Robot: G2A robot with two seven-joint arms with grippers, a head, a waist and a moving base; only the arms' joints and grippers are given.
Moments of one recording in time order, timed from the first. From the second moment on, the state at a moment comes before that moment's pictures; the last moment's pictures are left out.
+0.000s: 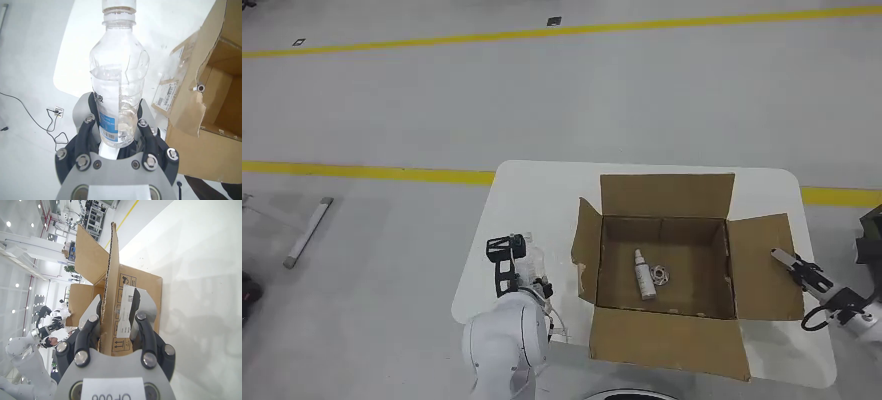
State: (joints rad) left arm 1.36 -1.64 -1.26 -2.12 1.83 0.26 -1.52; right arm -1.69 -1.08 1.87 -1.54 0.08 -0.40 0.65
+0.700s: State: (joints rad) left arm 1.35 -1.64 -1.26 -2.10 1.82 0.26 -1.52; right arm -1.73 -1.07 1.89 -1.58 0.05 -0.40 0.59
